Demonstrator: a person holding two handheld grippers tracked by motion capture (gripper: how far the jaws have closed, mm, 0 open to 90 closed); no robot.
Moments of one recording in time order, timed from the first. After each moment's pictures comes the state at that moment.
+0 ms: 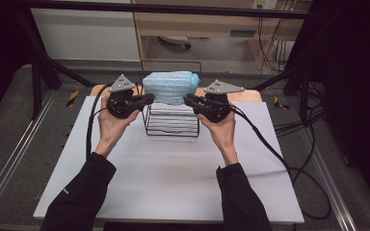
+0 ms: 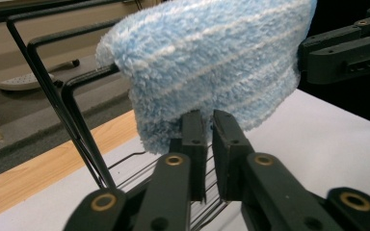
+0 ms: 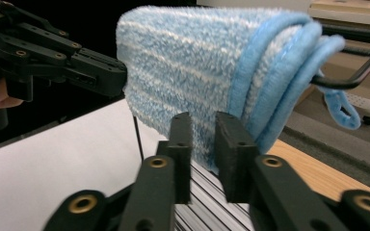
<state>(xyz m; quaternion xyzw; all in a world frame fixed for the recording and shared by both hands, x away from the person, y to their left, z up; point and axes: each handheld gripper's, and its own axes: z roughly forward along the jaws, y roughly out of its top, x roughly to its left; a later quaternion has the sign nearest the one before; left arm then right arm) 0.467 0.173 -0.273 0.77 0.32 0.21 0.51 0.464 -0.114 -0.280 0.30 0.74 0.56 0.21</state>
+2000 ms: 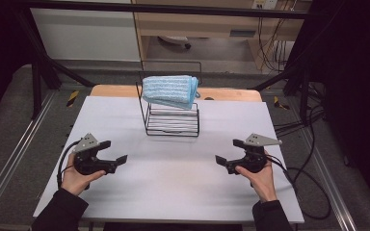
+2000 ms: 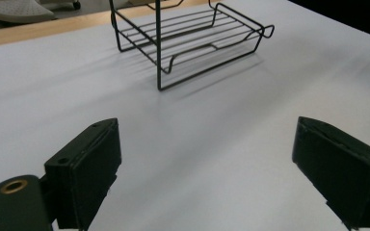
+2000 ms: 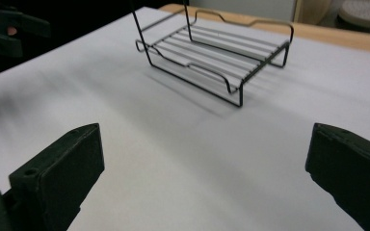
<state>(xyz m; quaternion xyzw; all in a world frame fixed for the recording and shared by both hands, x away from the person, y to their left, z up) 0.374 0.270 -0.400 0.77 0.37 0.17 0.48 0.381 -0.224 -0.389 0.37 0.76 0.52 0.14</state>
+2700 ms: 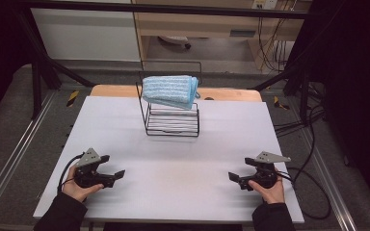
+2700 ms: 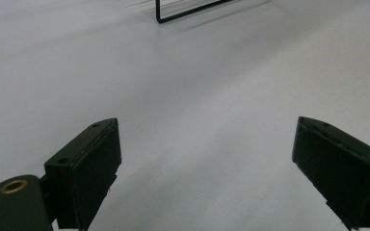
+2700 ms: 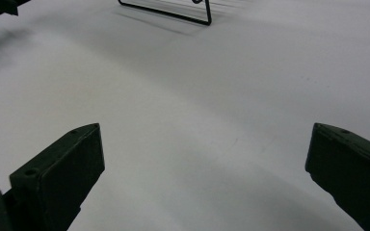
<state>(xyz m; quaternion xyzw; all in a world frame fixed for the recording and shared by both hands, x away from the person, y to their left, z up) 0.362 0.281 -0.445 0.80 0.38 0.16 0.44 0.360 -0.268 -0.446 0.41 0.77 0.48 0.12</state>
